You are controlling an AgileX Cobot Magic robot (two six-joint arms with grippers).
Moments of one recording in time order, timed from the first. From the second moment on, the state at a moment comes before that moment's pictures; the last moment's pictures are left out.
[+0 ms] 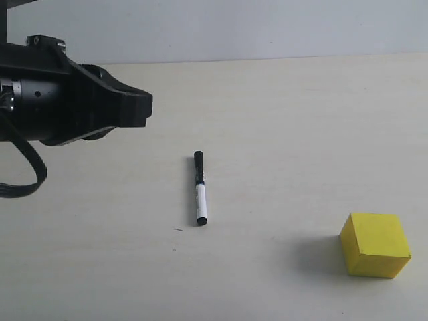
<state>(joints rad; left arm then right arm) -0.83 1.12 -0.78 -0.06 0.31 -0.33 -0.04 0.01 0.00 0.14 0.14 -0.06</state>
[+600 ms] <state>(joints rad) -0.61 0.58 -0.44 -0.17 0.15 -0.40 -0.04 0.01 0.00 0.14 0.14 -0.06</state>
